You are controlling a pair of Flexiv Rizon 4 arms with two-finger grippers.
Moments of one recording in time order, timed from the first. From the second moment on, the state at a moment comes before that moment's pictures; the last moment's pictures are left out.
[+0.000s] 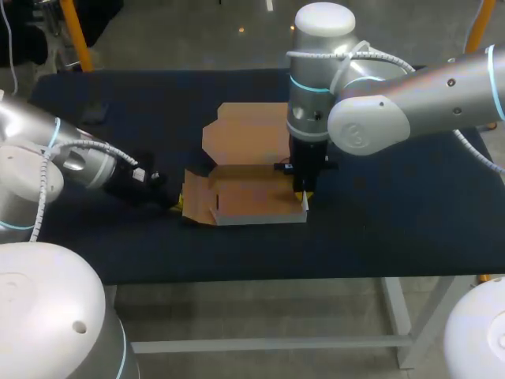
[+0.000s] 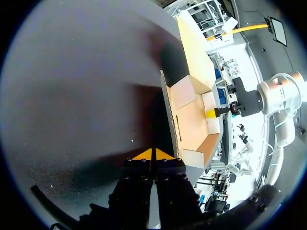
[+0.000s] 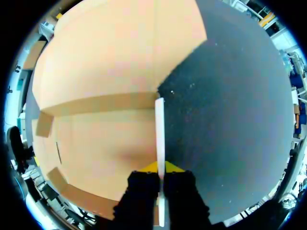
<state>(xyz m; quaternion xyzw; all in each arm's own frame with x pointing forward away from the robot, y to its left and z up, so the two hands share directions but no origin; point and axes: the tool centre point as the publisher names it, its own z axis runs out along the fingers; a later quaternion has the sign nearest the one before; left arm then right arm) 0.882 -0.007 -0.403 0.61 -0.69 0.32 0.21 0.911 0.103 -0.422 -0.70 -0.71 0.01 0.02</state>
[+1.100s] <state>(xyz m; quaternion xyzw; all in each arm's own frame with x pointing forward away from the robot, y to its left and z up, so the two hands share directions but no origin) 0.892 -0.050 -0.373 0.59 -0.68 0.34 0.25 0.911 0.103 -0.422 -0.70 -0.71 0.01 0.02</state>
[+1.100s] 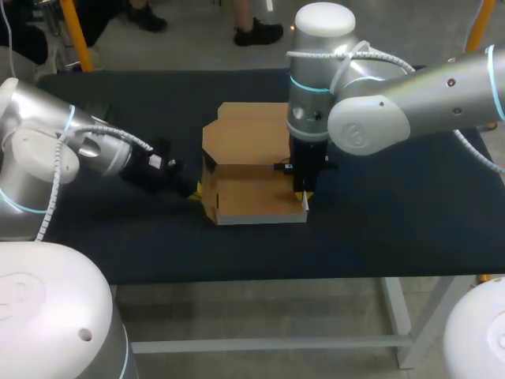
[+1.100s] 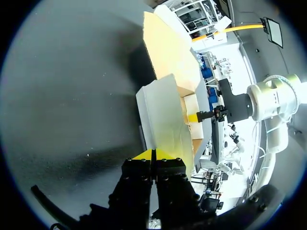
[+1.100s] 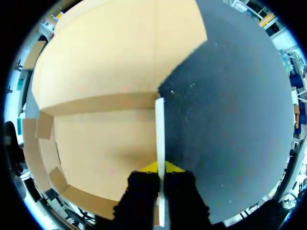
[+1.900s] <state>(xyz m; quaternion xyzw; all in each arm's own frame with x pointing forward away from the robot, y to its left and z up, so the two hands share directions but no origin) 0.894 -0.059 -0.368 0.58 -0.67 0.36 0.28 0.911 0.103 -0.422 -0.70 -0.71 0.01 0.02</state>
